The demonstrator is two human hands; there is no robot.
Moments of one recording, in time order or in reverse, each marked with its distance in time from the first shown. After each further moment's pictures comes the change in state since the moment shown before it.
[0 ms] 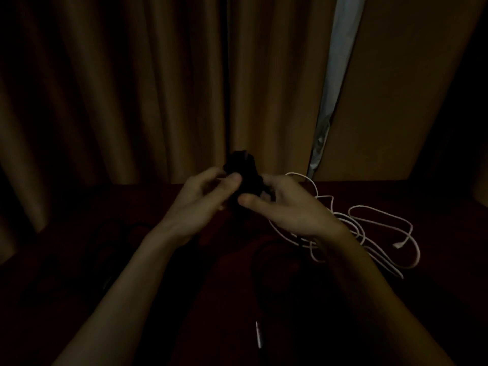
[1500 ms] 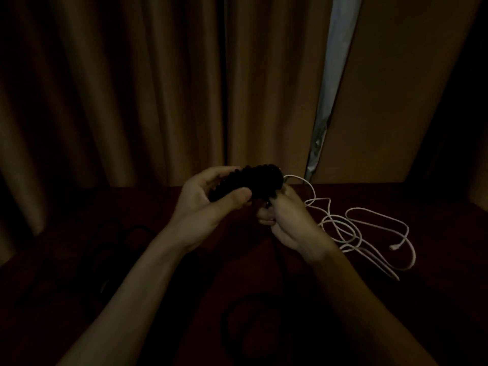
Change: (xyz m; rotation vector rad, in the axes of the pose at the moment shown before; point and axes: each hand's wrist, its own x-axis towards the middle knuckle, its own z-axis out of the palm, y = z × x) left_hand 0.001 -0.006 0.014 -0.087 0.080 0.173; right_hand 0.014 0.027 0.014 0.564 0.300 0.185
